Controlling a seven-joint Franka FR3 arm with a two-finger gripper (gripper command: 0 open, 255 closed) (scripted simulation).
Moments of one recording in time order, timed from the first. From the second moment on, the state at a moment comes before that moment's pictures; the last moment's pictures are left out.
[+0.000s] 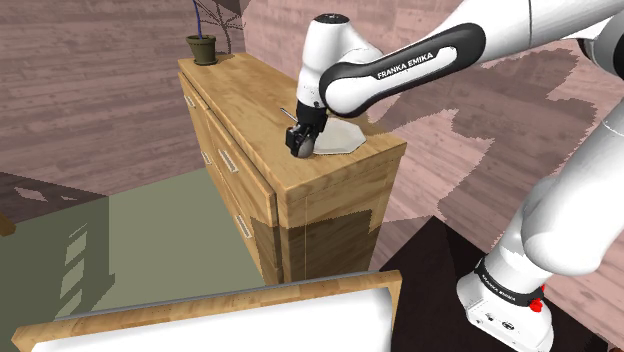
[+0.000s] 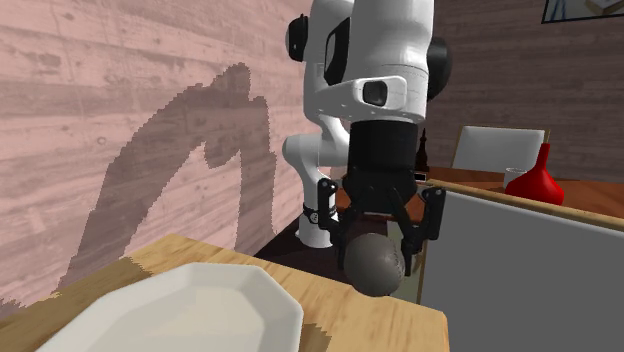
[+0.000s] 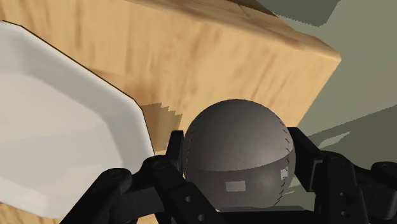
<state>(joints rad) 0.15 -0.05 0.21 -2.10 -0.11 2.29 0.29</state>
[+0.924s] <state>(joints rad) 0.09 -0.05 0.13 -2.00 -0.06 2.20 0.12</state>
